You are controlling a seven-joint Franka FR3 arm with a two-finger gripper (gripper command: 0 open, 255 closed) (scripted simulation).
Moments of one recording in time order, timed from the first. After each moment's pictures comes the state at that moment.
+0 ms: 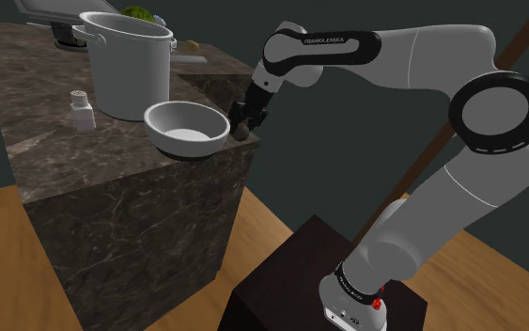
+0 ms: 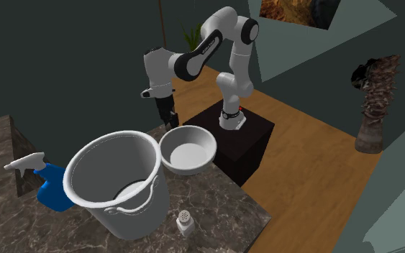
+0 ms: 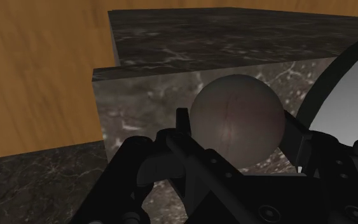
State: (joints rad) arm 0.04 -0.14 -0.06 -2.11 0.30 2.04 -0.03
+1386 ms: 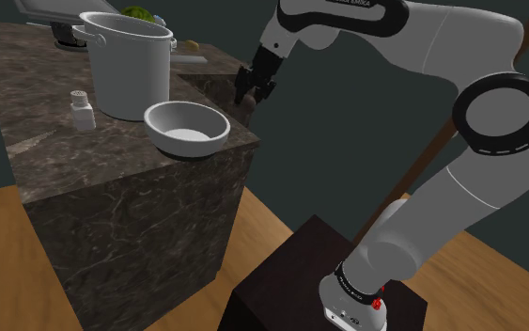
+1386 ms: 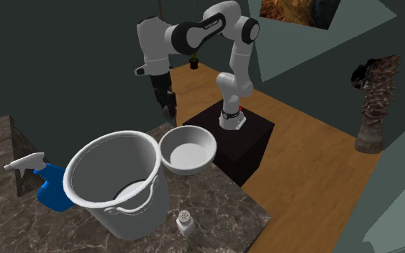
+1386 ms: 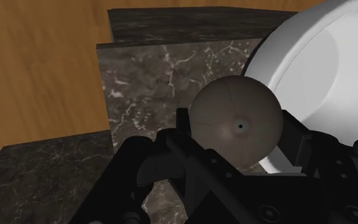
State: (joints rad) arm 0.04 -0.16 -0.07 -1.88 0.27 1.80 0.04
